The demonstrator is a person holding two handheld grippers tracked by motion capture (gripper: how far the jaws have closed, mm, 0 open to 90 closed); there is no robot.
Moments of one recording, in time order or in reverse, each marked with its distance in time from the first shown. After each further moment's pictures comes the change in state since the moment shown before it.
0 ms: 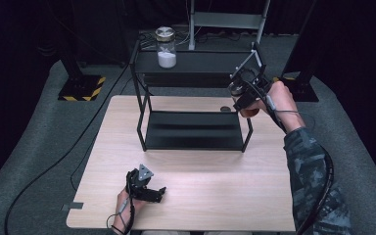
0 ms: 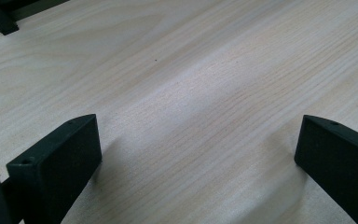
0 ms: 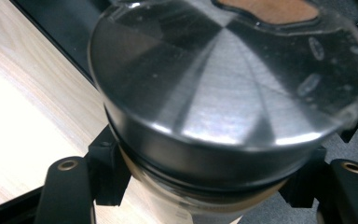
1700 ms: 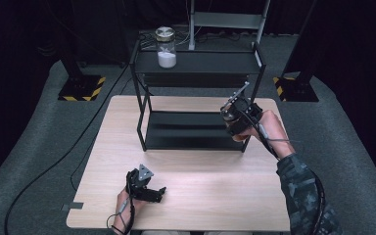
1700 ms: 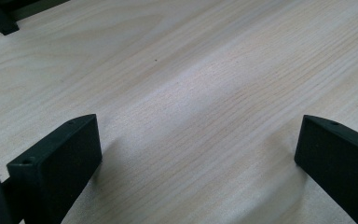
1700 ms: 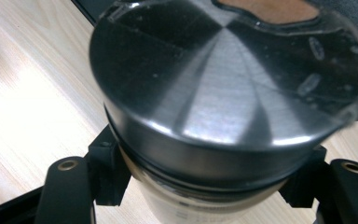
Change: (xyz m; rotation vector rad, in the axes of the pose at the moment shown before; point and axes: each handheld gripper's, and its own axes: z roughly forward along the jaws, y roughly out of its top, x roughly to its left) left arm 0.000 0.000 0.000 0.000 0.000 0.000; right arm 0.029 -0.044 0.049 -0.032 0.098 -0.016
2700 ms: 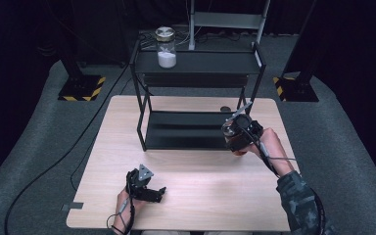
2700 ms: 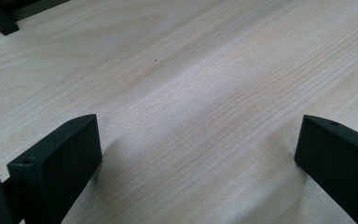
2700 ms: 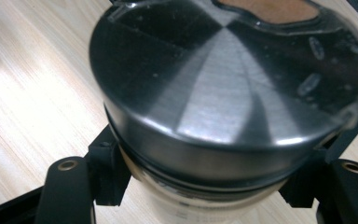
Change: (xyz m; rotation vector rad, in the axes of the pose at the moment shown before) left arm 0.000 0.000 0.000 0.000 0.001 0.002; right arm 0.012 -0.042 0.025 -0.024 0.053 0.027
